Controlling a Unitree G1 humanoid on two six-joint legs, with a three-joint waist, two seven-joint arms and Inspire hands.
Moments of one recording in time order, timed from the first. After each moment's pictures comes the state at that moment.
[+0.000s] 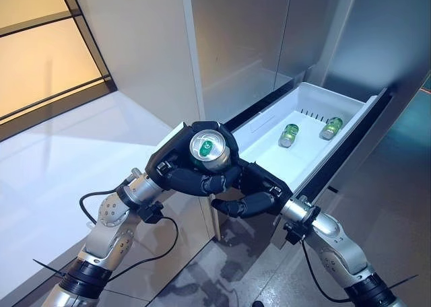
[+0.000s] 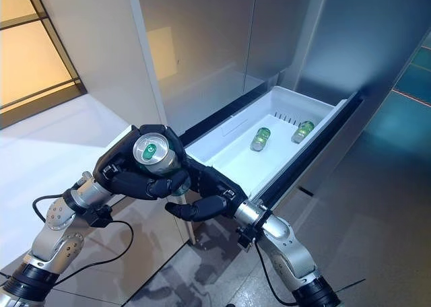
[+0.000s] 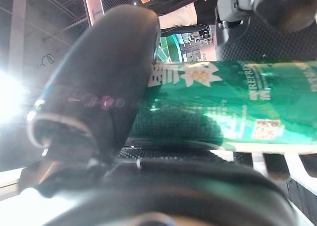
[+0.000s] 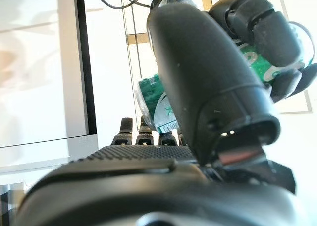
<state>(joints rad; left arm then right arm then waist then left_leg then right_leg) -0.18 0.63 -0.23 -0.14 -0.73 -0.33 -0.54 -0.12 -0.48 0.35 -0.14 0.60 0.00 0.44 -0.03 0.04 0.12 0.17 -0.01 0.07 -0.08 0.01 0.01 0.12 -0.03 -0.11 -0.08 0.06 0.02</state>
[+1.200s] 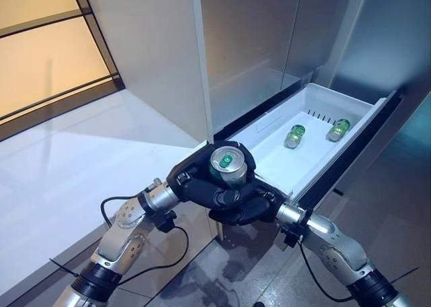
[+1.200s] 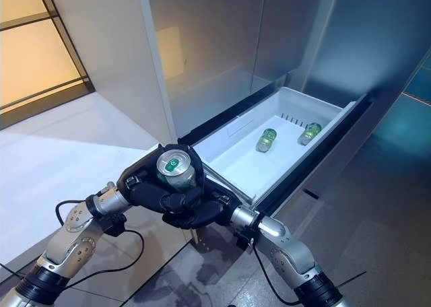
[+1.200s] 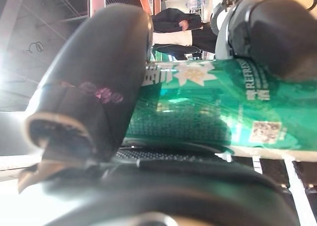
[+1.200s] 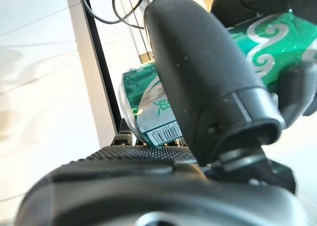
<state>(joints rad) -0.18 0.59 -0.31 -0.14 -0.77 -0.17 -0.60 -0.15 -0.52 0.42 -0.13 0.77 0.19 0.43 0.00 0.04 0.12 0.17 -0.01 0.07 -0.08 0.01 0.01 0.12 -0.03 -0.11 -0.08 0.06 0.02</state>
